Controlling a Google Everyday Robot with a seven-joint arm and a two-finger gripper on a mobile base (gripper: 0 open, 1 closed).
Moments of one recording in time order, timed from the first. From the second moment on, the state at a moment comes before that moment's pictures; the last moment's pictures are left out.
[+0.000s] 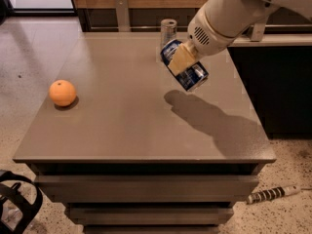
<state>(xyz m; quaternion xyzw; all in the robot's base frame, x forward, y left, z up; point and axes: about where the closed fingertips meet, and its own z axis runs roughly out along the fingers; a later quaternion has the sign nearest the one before) 0.565 -0.074 0.939 -0.37 0.89 0.07 0.27</state>
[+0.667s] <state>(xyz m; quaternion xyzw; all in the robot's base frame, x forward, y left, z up) 0.578 -0.072 0.921 -0.40 0.82 0.21 0.34</state>
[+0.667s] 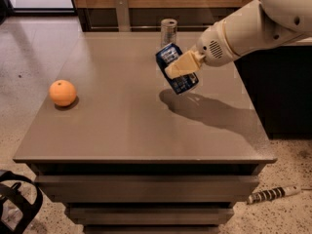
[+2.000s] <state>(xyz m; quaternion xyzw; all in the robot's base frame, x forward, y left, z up) 0.570 -0.064 0.897 -0.50 0.67 0.27 0.47</state>
